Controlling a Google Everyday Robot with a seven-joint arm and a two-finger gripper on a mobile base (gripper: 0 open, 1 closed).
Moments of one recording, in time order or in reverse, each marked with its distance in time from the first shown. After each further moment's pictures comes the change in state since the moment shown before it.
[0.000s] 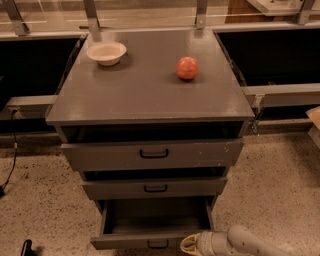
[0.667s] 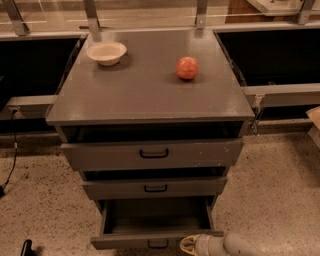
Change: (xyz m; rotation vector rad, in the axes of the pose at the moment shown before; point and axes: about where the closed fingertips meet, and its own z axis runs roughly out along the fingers) arm 0.038 -0.016 0.026 0.140 0.050 -0.013
